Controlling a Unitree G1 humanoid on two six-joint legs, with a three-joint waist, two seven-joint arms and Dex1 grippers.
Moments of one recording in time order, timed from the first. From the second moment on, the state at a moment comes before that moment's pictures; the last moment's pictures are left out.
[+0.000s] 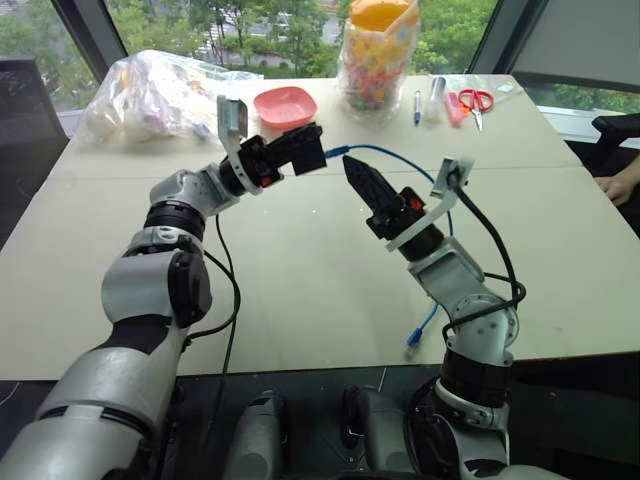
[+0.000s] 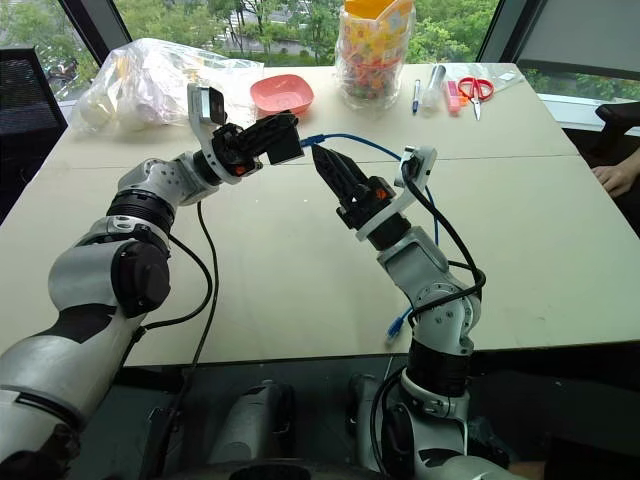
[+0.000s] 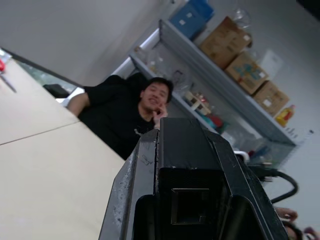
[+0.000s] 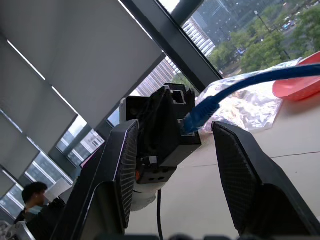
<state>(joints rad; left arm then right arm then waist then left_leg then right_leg) -1.29 0.30 0.37 1.21 -0.47 0.68 -1.46 -0.45 0.10 -0.26 -0.35 0.90 0.78 0.26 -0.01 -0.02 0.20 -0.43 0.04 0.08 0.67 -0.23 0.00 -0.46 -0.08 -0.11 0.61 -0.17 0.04</state>
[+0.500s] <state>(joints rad) -1.26 0.25 0.36 1.11 -0.49 0.76 -1.47 -0.45 0.07 -0.23 -0.31 0.98 0.72 0.25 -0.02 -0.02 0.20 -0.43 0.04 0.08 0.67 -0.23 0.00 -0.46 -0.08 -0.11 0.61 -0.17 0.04</state>
